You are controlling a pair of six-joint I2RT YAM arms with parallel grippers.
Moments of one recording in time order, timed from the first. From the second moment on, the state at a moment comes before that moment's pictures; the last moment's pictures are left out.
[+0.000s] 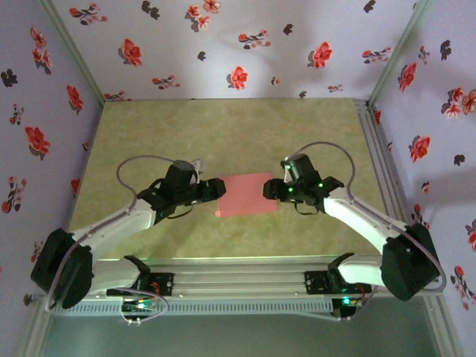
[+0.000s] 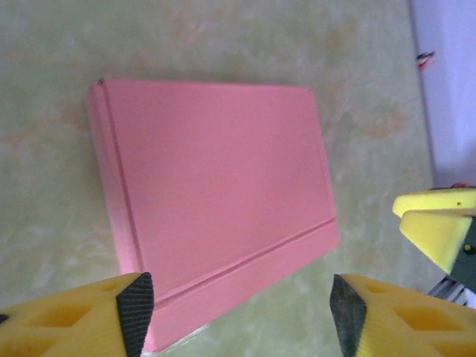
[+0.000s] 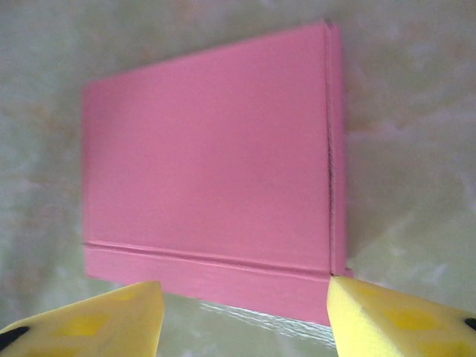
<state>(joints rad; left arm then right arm) -0.65 1.23 0.67 -0.15 0.23 -0.79 0.55 1.27 0.77 -0.45 -0.21 0.59</state>
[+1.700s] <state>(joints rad) -0.67 1.49 0.66 0.05 0.35 -0.89 0.49 1.47 0.74 -0.25 -0.38 0.61</state>
